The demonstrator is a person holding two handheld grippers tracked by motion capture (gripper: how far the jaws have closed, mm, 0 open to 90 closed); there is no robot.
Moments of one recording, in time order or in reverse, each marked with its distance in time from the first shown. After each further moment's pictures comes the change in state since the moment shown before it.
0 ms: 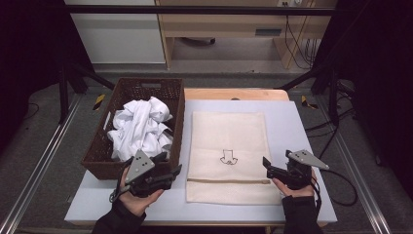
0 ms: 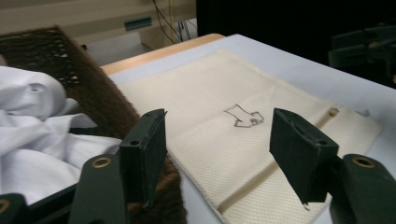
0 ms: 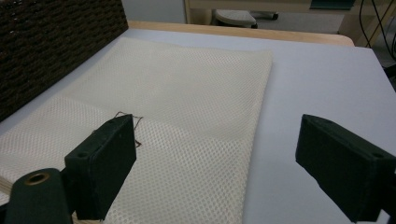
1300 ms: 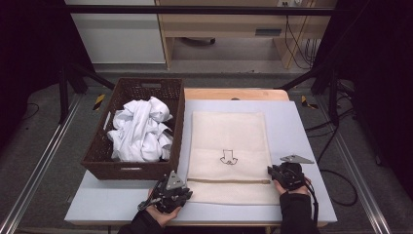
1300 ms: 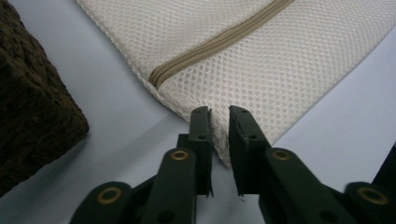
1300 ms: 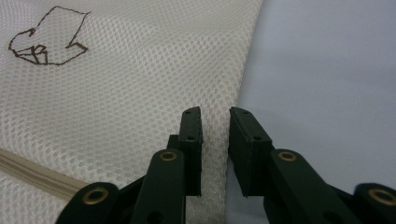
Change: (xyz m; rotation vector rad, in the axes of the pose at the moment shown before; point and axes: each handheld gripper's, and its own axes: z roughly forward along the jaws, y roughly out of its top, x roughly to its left) left arm -0.022 -0.076 0.066 0.430 -0.097 -0.047; right arm -0.019 -0.041 0.039 0.316 -0.005 0.040
